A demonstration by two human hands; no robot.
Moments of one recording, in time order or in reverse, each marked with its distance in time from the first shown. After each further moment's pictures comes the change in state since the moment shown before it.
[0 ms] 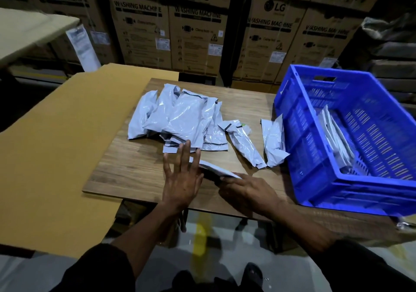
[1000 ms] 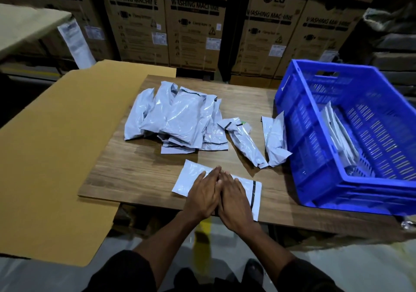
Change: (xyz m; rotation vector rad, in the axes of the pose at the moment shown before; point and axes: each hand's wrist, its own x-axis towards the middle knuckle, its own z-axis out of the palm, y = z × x) left_hand -0.005 0.054 0.023 -0.752 -0.361 -0.087; right_hand 0.008 -0.049 0.081 0.075 -0.038 0.547
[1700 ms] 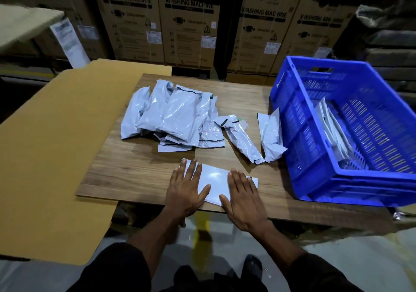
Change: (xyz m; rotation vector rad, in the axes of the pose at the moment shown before) left_hand -0.015 -0.047 -0.014 0.460 0.010 -0.044; right_hand -0.019 0.027 -0.012 -0.247 -0.107 0.098
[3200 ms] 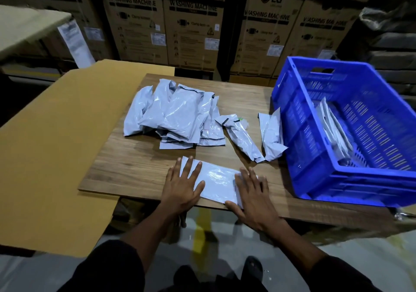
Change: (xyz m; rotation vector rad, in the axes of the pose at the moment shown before) left_hand -0.004 -0.013 -0.003 0.084 -0.099 -0.043; right_hand -0.012 0.024 -0.023 -0.028 -0.067 -0.083
